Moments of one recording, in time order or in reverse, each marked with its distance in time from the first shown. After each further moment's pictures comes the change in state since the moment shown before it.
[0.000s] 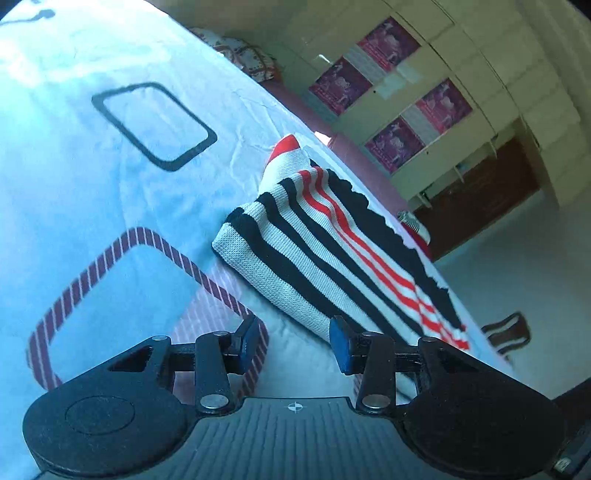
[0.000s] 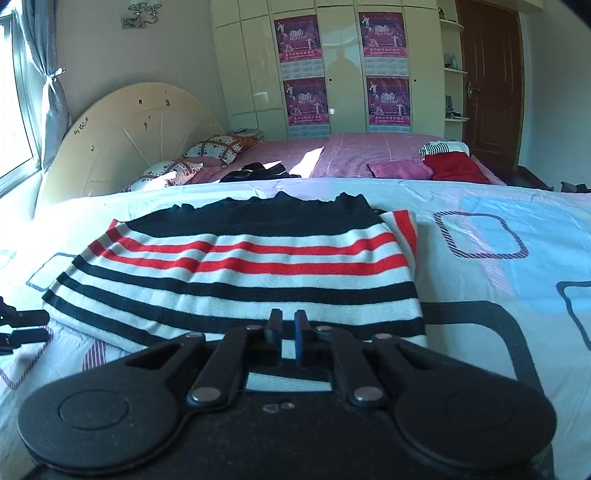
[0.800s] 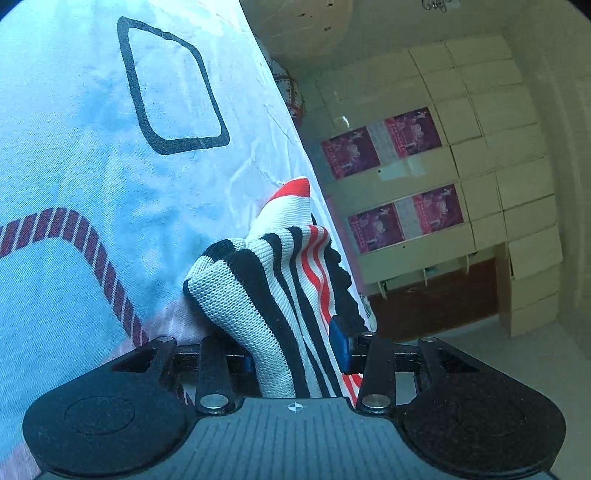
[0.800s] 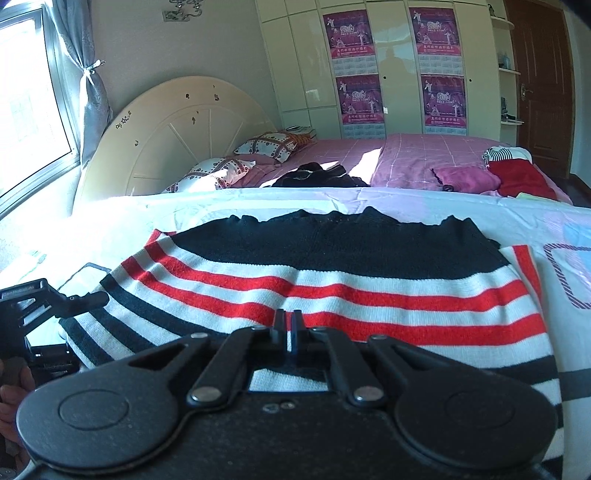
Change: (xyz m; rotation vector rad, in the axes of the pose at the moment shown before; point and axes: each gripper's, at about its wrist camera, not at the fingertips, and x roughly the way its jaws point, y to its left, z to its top) left arm 0.088 0.011 0.006 -0.341 -0.170 -0.163; right arm 0.082 0.051 0.033 -0.049 0.017 0.160
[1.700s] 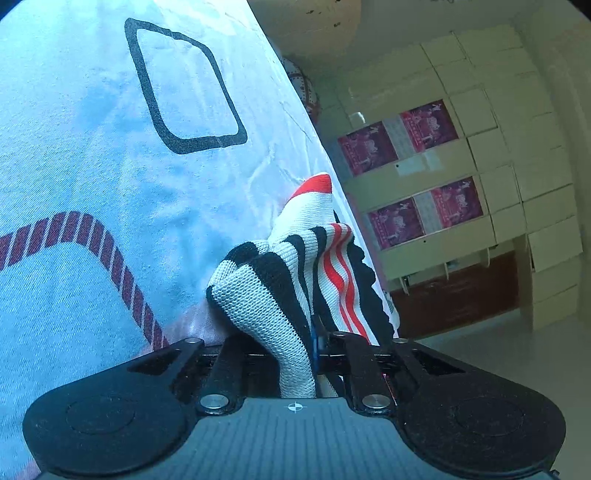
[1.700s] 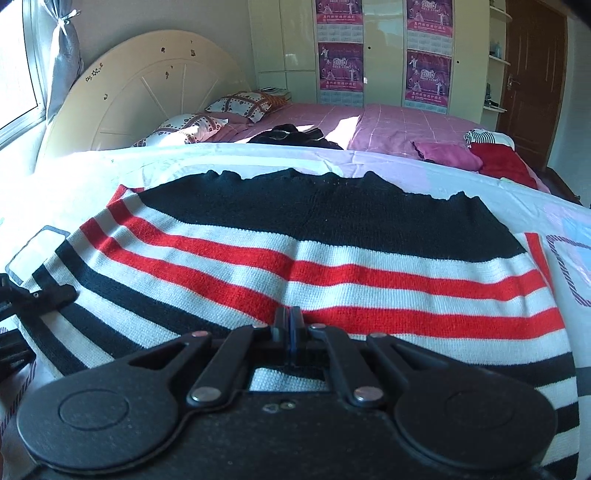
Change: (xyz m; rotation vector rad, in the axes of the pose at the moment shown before) left arm 0.013 0.004 0.001 0.028 0.015 0.068; right arm 0.041 0.025 -0.003 -0.034 0.125 -0.146
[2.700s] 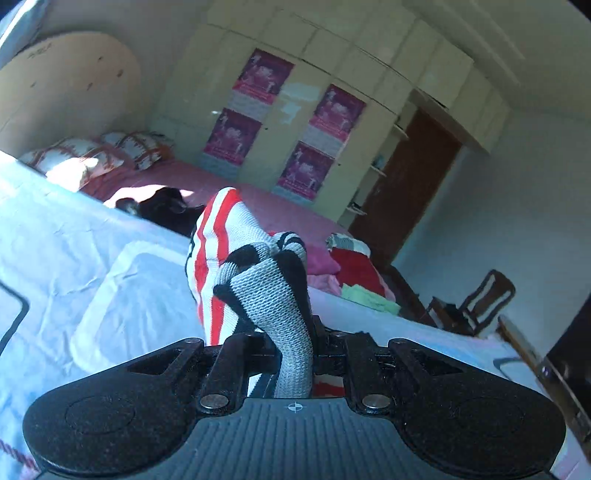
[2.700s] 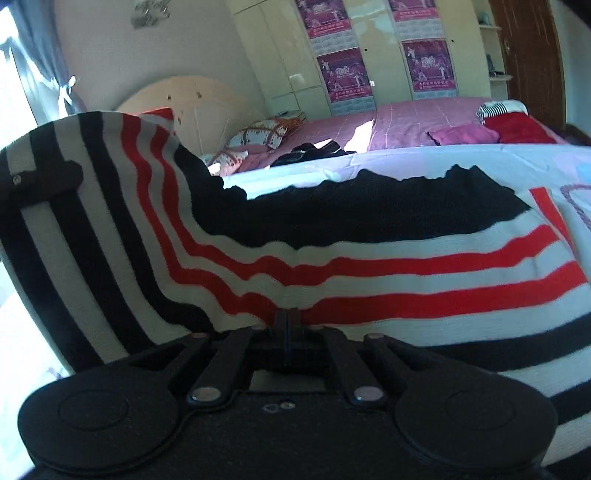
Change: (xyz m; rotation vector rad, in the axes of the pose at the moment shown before) left arm -0.029 -0.212 -0.035 0.818 0.027 -0.091; right arm -0.016 -0.059 -0.015 0.226 -0.104 0.212
